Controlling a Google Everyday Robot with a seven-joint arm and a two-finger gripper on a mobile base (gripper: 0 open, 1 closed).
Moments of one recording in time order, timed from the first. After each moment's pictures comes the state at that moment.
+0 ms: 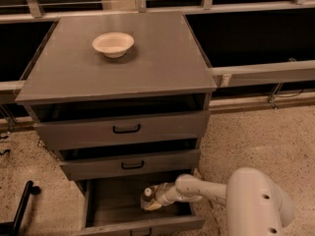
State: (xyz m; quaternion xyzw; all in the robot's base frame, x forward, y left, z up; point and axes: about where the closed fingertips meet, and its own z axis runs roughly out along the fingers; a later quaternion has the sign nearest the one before) arm 0.581 0.029 0.196 -0.65 0.65 0.21 0.33
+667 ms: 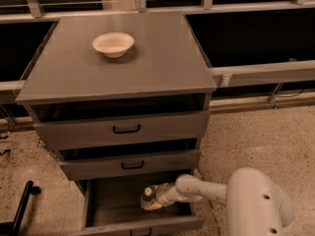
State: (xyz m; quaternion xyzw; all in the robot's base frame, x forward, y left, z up) arm 0.581 0.029 0.196 -0.65 0.65 0.21 0.33
